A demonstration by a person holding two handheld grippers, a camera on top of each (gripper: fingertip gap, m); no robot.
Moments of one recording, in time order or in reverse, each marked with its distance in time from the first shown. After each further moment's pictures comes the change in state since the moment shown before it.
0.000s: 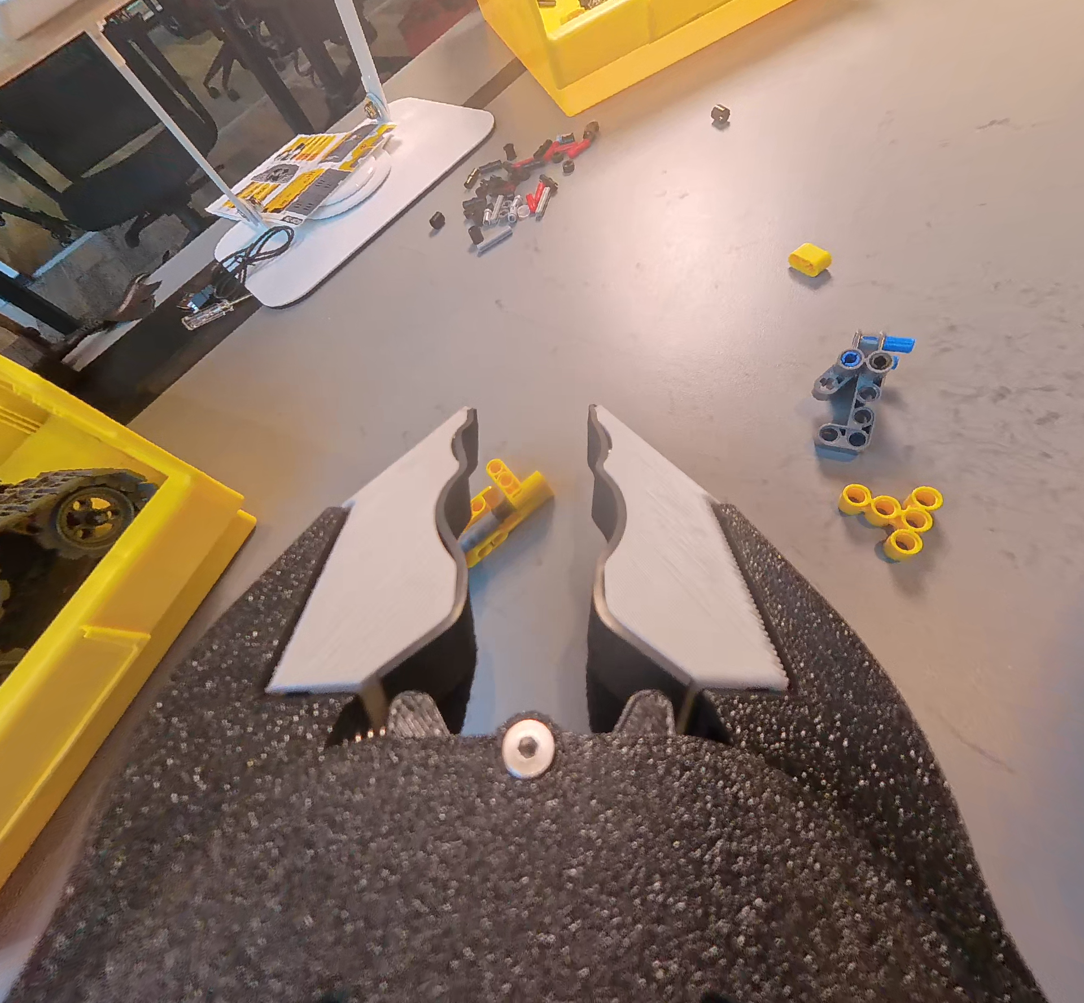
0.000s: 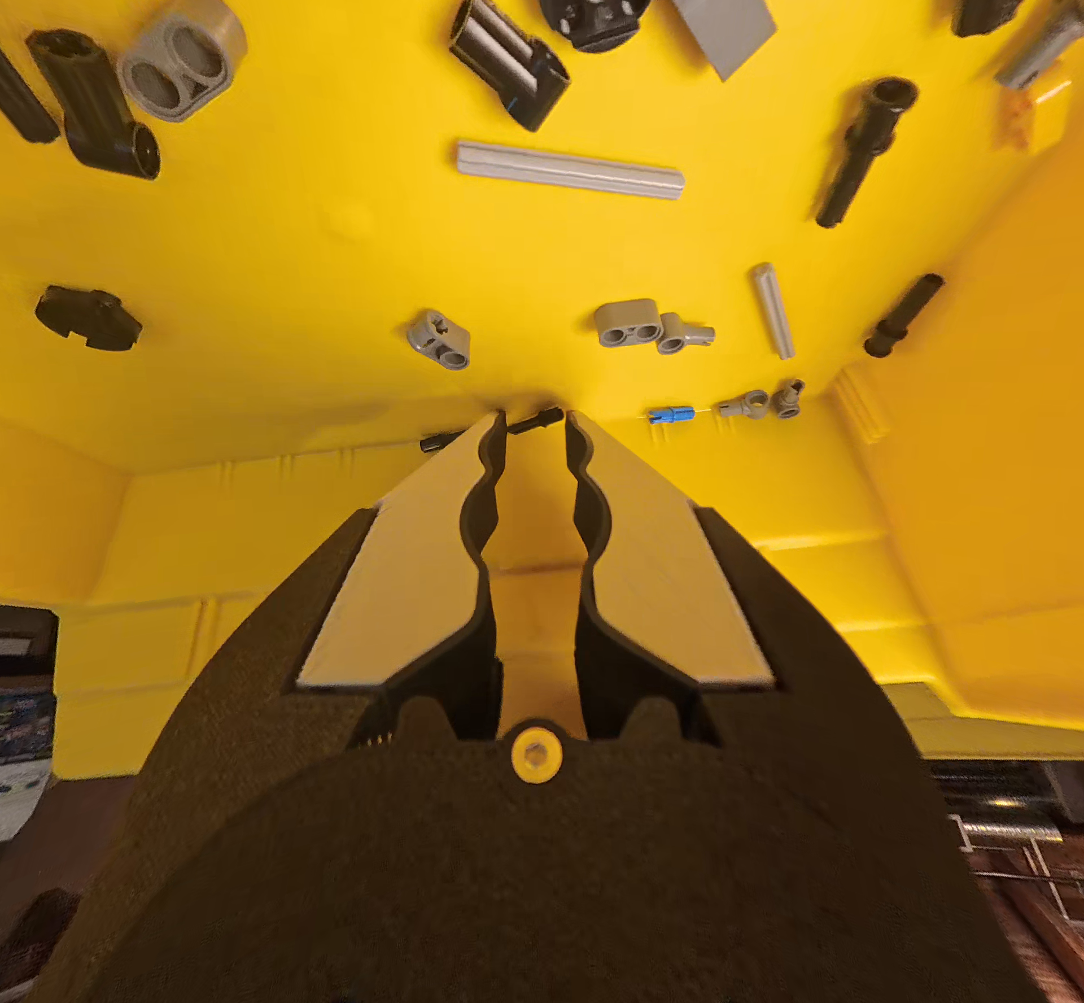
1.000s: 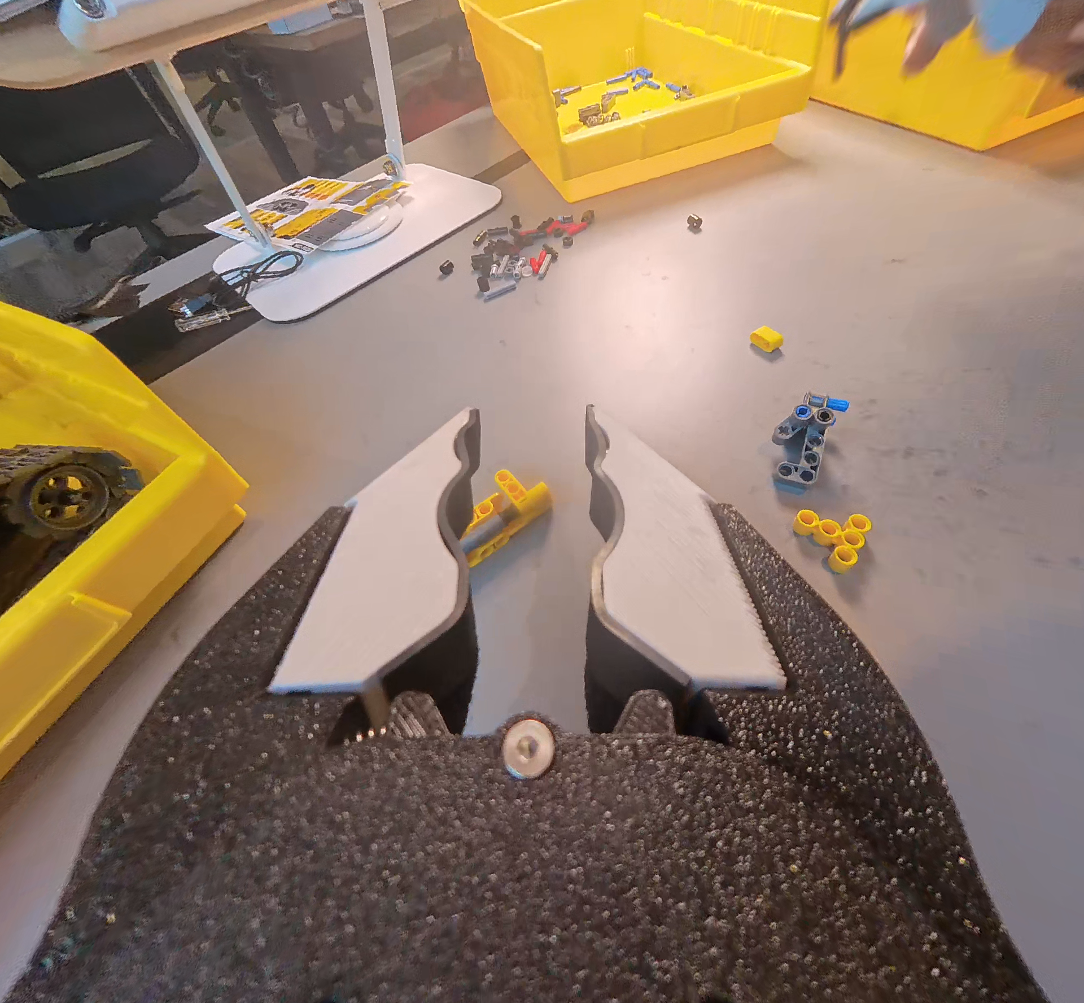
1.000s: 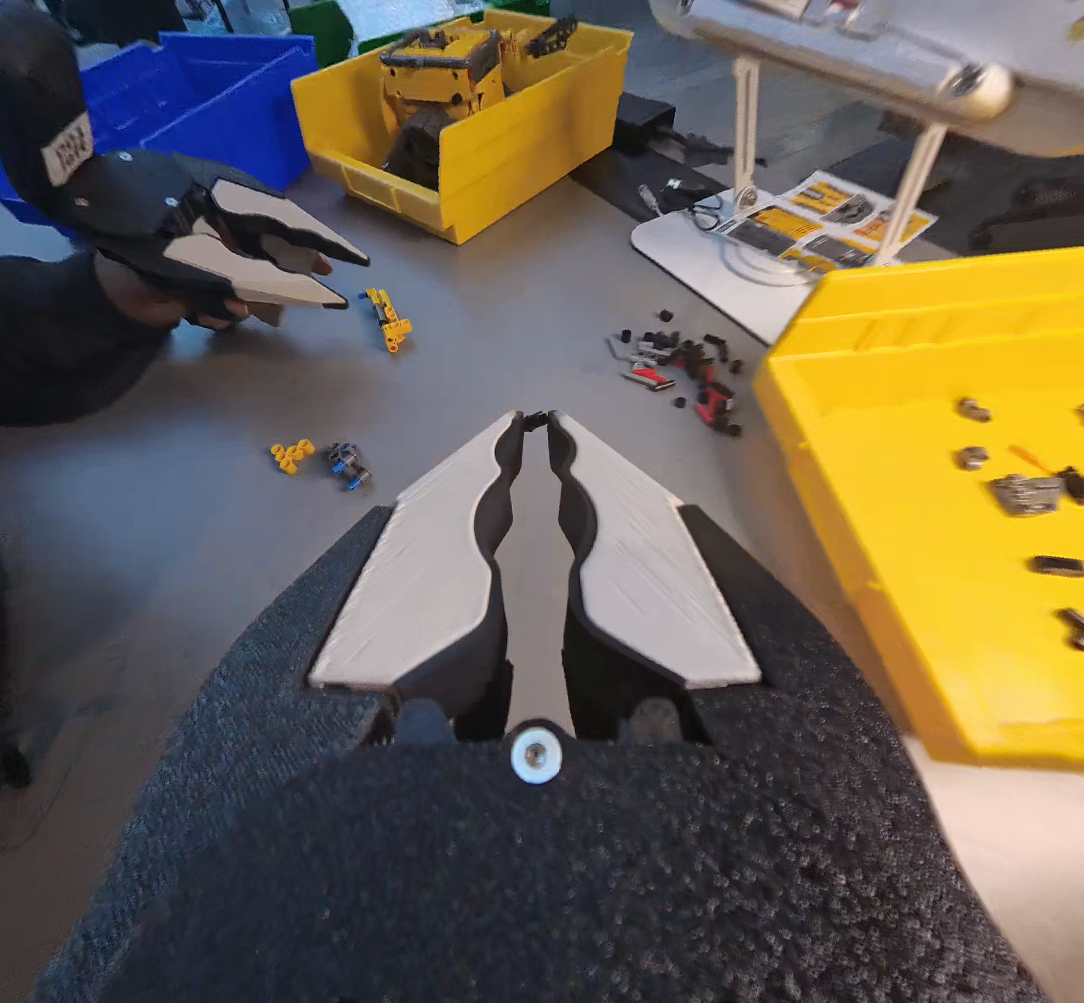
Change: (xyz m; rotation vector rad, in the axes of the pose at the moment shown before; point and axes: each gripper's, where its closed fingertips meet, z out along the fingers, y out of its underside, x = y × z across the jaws) left arm -0.010 -0.013 -0.020 0.131 0.055 -0.144; right arm -0.217 -0.225 -0.309 1.729 -0.106 0.133
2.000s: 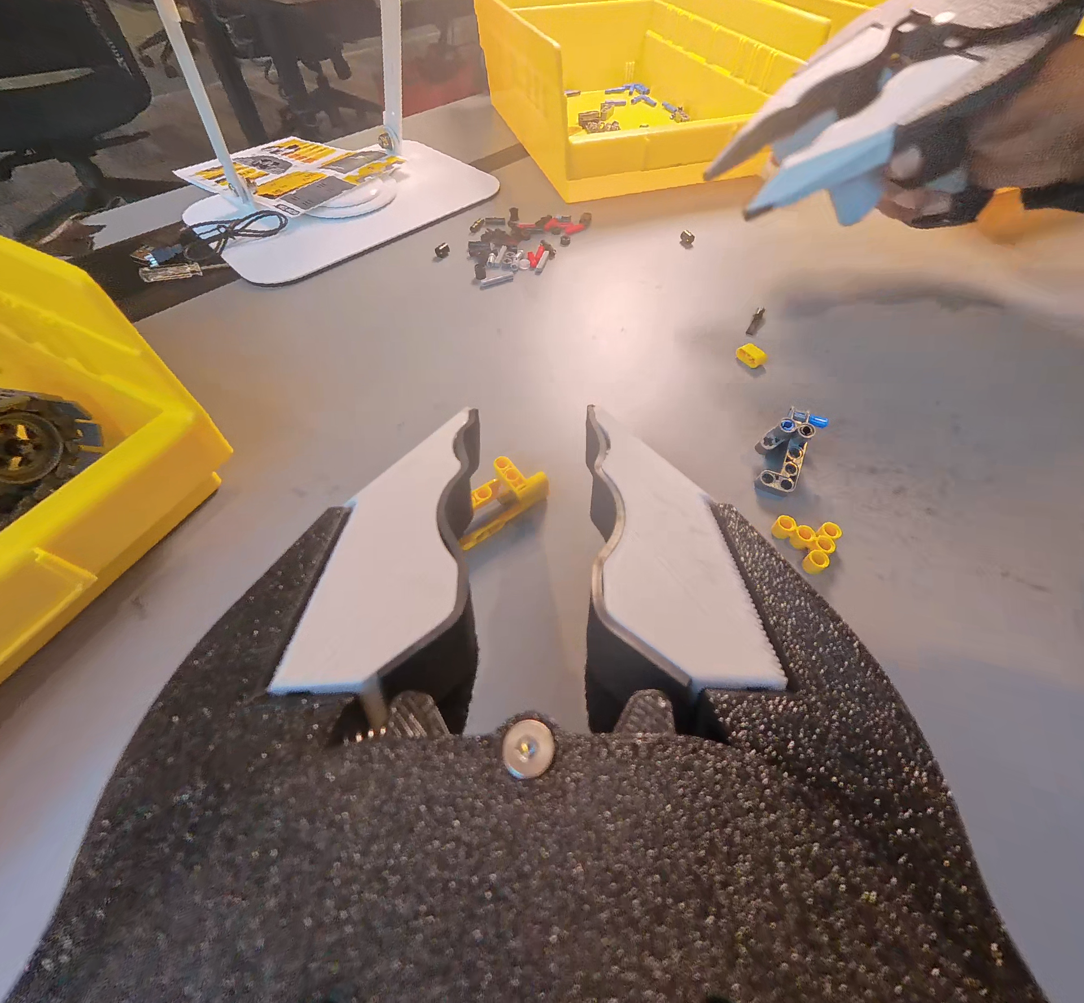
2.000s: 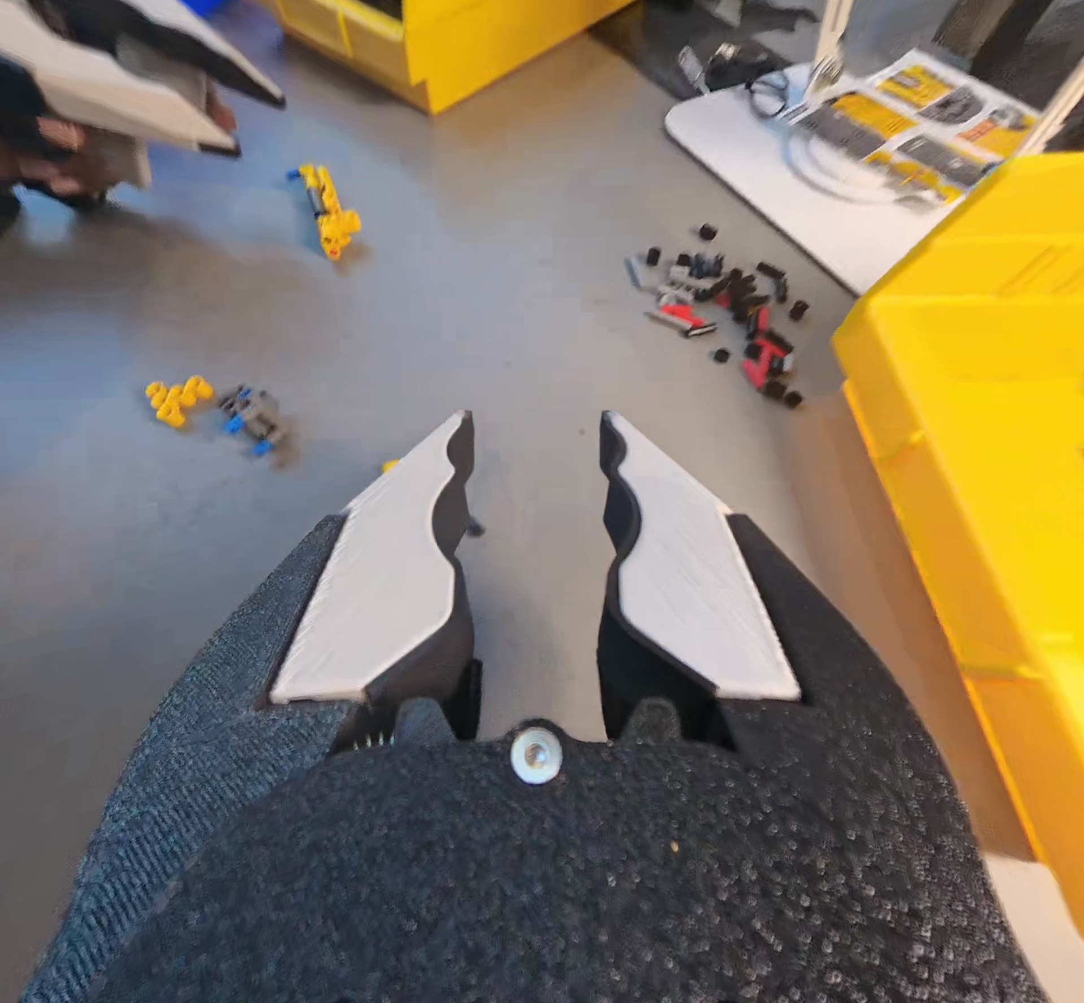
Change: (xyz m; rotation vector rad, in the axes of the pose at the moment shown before) left arm -0.007 0.002 -0.006 0.001 0.045 -0.132; right arm 0.004 0.052 0.063 -0.134 -0.003 -0.064
